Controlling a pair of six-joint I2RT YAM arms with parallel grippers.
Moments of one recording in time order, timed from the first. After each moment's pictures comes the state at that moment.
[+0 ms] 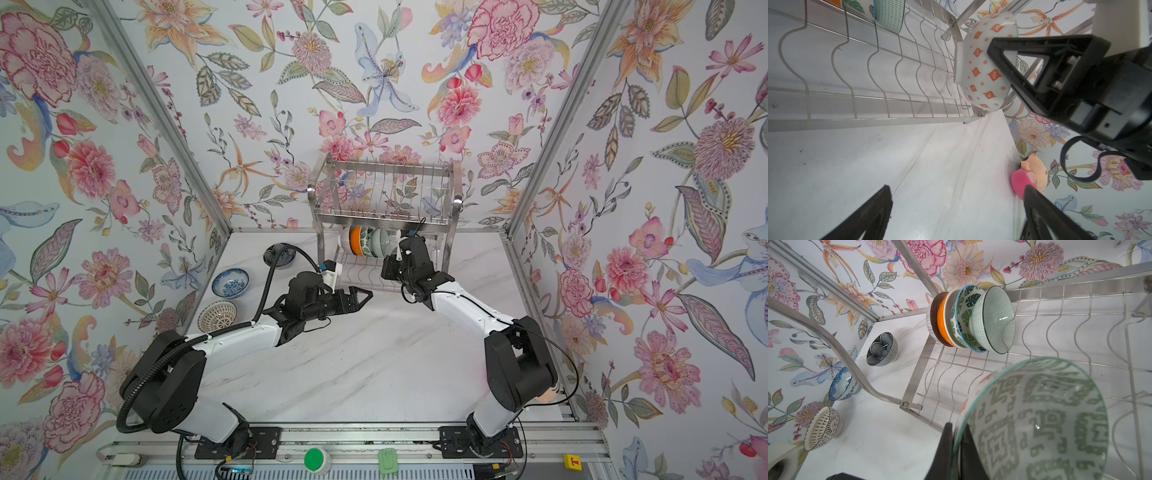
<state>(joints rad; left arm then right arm) -0.61 1.55 0.86 0.26 0.36 -0.74 0.51 1.65 1.19 -0.03 -0.05 0.51</state>
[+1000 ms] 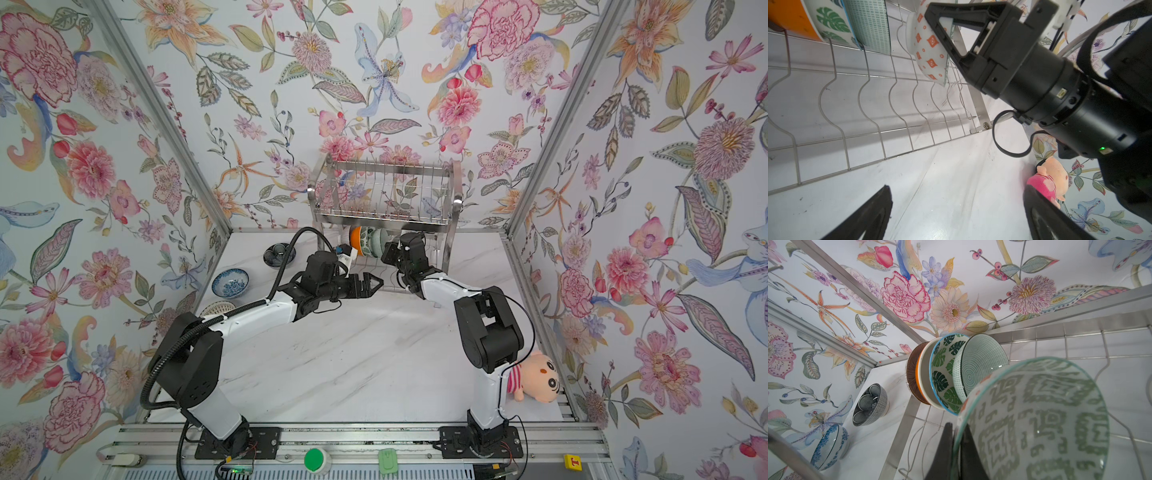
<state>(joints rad) -0.62 1.71 1.16 0.02 0.34 -0.60 0.44 1.94 1.29 0.32 -0.04 0.59</state>
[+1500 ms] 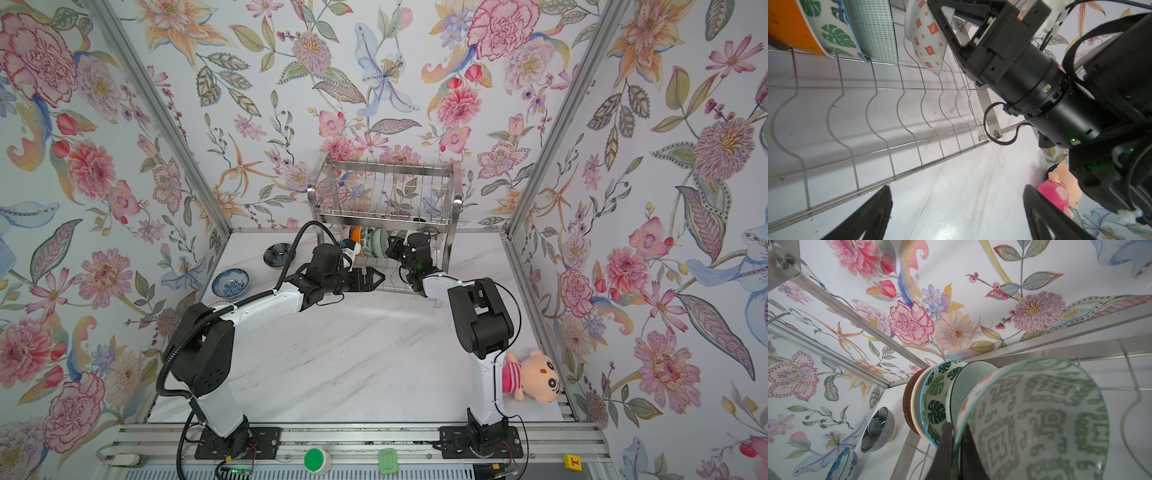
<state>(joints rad) -0.59 1.80 1.27 -0.04 0.34 -0.56 0.37 2.08 1.33 0.57 -0.13 0.68</state>
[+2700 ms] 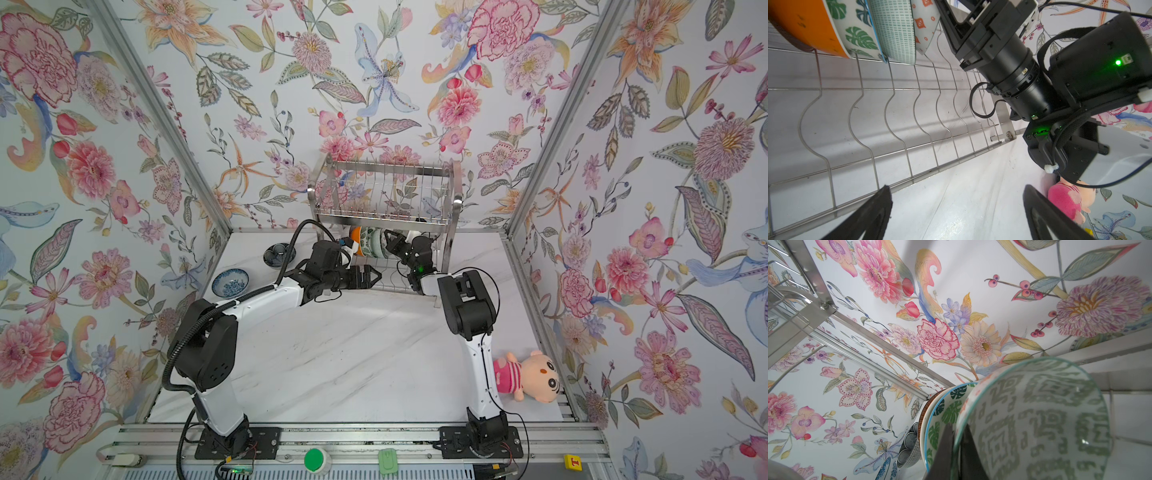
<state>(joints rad) -0.56 1.83 1.31 -0.11 0.34 -0.52 0.32 2.33 1.47 0.89 -0.32 0.90</state>
